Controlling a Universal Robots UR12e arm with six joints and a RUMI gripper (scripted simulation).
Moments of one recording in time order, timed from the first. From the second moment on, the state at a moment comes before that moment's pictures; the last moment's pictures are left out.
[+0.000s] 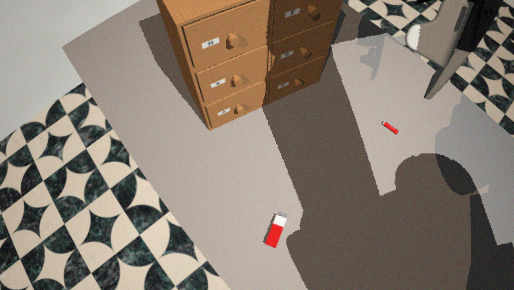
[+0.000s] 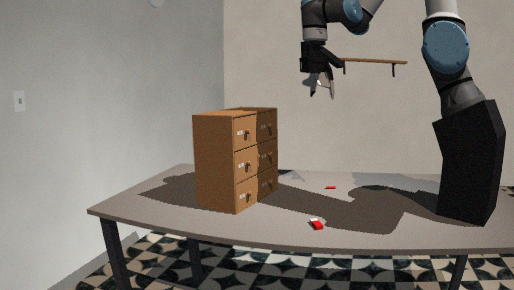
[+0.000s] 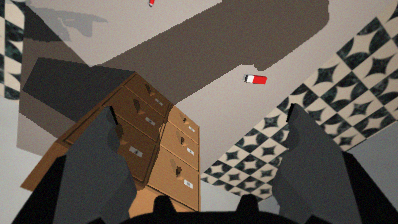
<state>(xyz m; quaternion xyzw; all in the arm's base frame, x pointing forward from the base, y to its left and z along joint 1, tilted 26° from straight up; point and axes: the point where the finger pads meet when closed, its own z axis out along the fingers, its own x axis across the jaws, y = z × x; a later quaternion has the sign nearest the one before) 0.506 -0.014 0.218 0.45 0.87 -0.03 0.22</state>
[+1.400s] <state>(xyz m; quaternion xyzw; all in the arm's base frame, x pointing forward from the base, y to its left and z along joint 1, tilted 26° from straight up) 0.596 -0.030 0.156 -0.30 0.93 -0.18 0.13</state>
